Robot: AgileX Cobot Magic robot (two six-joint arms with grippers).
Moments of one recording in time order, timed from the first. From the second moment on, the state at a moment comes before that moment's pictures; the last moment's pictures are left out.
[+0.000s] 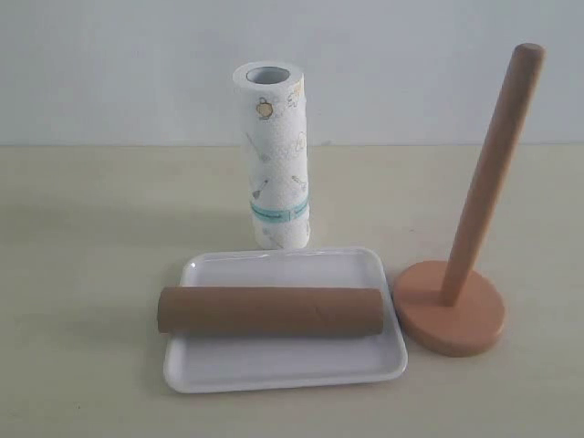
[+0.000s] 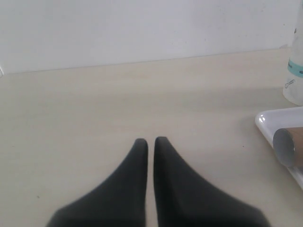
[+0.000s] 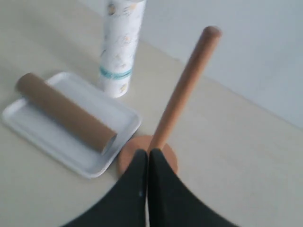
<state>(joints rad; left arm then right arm) -0.01 0.00 0.00 0.07 0.31 0.01 0.67 0.38 -0.81 -0.21 0.94 -0.01</state>
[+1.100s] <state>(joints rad) -0.01 0.00 0.00 0.07 0.31 0.01 -0.02 0.00 0.00 -0.08 0.33 0.01</state>
